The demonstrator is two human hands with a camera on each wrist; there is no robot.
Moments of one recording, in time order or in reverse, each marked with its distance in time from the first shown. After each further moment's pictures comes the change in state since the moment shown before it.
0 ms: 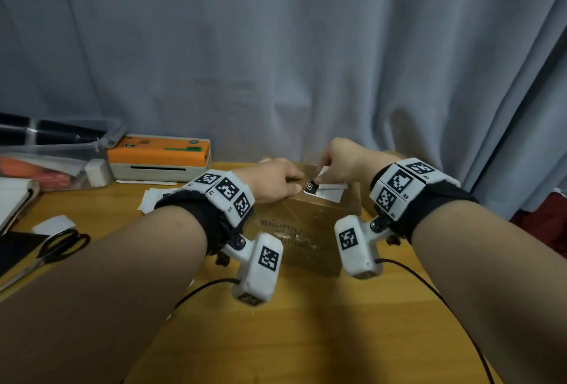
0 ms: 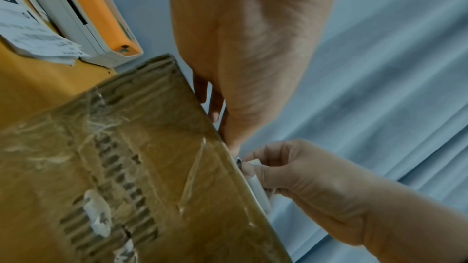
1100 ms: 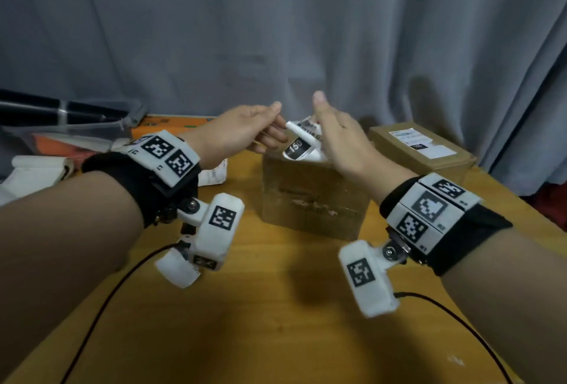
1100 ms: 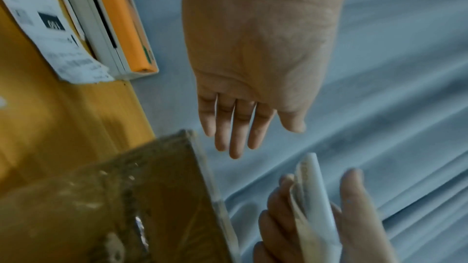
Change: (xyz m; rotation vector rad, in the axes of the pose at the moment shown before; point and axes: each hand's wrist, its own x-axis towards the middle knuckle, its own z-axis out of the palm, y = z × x) left_hand -0.063 -0.021 -0.032 -0.727 0.241 -0.001; right_hand -0.066 -0.052 0.025 0.710 0.379 -0.210
